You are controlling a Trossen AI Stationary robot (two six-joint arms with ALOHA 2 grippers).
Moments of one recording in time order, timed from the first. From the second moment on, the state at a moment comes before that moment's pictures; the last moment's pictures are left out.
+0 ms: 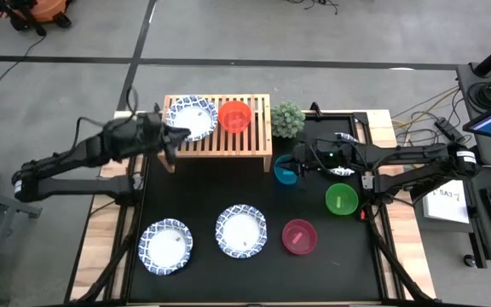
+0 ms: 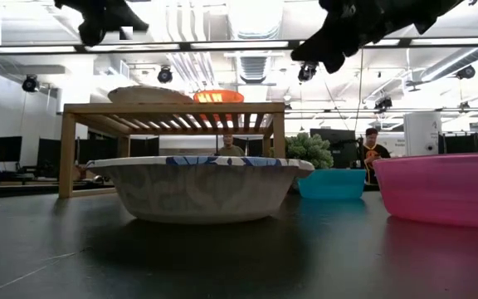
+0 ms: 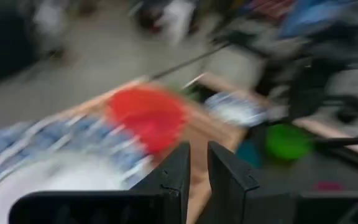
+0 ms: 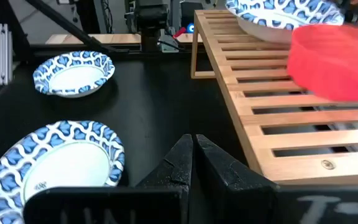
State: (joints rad) left arm 0.27 0.68 0.82 -0.35 -0.19 -0.24; right arm -0.15 1.14 0.76 0.04 -0.10 -0.05
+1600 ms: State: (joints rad) left arm 0.70 0.97 0.95 -0.79 -0.51 -0.14; right arm -0.09 1.35 0.76 0.04 -0.08 0.15
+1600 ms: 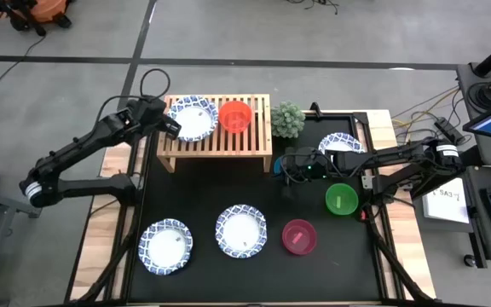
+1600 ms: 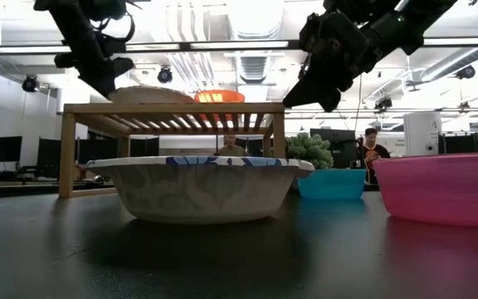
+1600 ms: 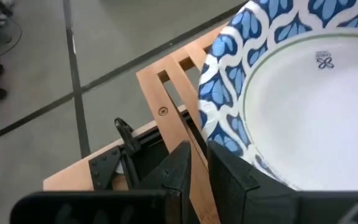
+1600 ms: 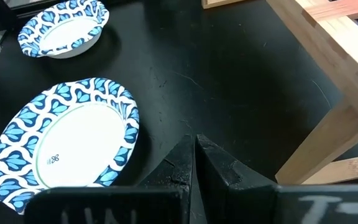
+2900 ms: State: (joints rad) left arm 0.26 0.55 0.57 -0.07 -0.09 0.00; right arm -0.12 1.35 1.07 -0.77 -0.01 0.54
